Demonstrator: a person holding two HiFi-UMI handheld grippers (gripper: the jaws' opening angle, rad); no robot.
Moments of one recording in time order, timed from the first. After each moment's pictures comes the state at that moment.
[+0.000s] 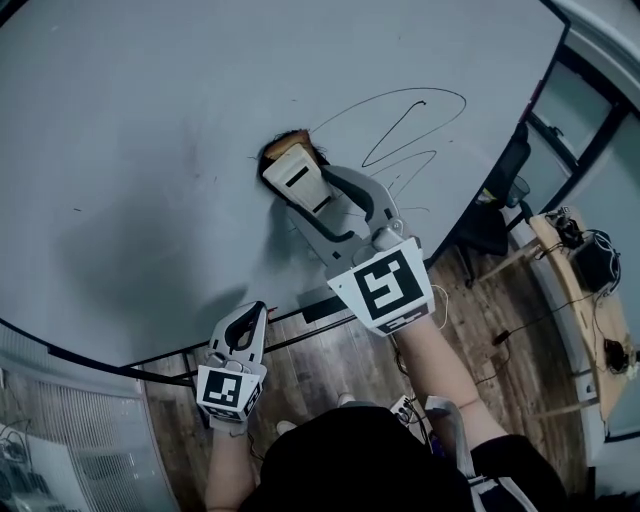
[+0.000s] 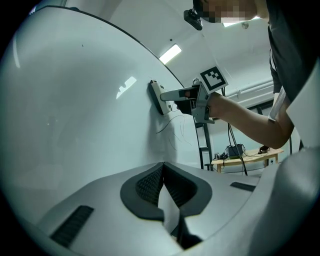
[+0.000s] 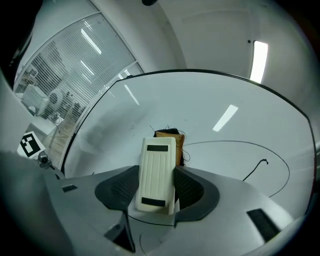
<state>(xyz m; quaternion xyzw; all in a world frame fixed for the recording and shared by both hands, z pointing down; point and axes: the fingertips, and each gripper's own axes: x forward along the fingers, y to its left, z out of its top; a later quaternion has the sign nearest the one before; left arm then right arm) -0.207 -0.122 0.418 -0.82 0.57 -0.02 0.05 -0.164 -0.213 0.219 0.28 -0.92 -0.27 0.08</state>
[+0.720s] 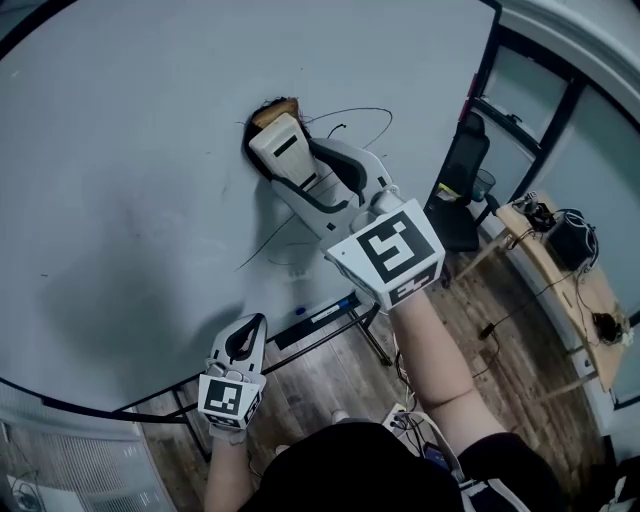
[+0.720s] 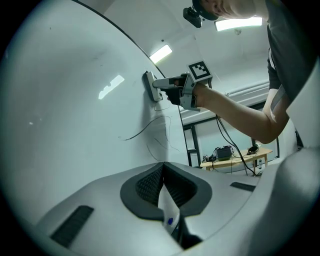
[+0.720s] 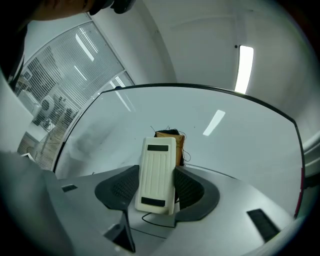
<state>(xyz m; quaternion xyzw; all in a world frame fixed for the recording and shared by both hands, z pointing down) -0.128 -0.176 0.391 -0.86 0.51 -0.02 0.07 -0.083 -0.267 0.131 0.32 -0.91 -0.26 0.03</state>
